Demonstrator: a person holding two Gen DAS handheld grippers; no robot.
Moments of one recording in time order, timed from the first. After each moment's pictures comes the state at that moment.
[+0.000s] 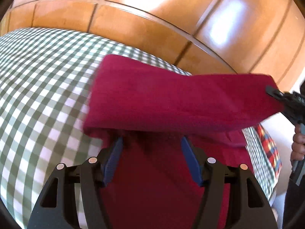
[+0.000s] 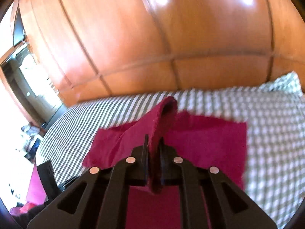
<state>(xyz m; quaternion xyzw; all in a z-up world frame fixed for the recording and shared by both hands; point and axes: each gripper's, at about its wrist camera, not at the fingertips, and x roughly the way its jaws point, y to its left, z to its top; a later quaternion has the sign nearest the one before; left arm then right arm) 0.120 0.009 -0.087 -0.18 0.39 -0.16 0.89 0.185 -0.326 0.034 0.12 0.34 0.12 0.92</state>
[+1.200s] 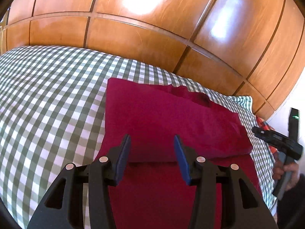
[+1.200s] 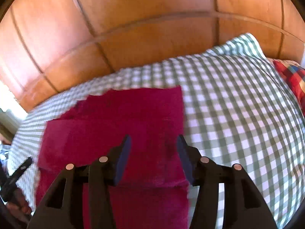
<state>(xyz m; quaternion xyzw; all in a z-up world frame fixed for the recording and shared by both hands) 0.141 -0.006 -0.059 -0.13 0.38 -0.15 0.90 0.168 -0.379 -0.044 0.14 0.39 0.03 0.91</state>
